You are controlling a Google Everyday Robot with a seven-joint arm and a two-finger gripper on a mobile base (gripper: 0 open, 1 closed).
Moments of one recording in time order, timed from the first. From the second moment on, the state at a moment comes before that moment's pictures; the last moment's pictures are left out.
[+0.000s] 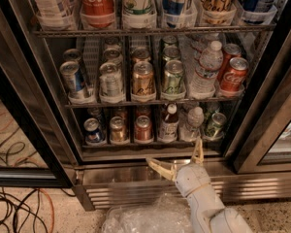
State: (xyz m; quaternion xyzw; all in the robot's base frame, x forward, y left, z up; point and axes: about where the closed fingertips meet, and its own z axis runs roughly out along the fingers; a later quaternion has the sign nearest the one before) arm 0.517 -0.107 0.673 -0.14 0.66 0.12 0.73
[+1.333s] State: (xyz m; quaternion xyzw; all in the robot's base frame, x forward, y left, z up) arm 0.518 -0.095 0.607 -0.09 0.66 0.15 0.73
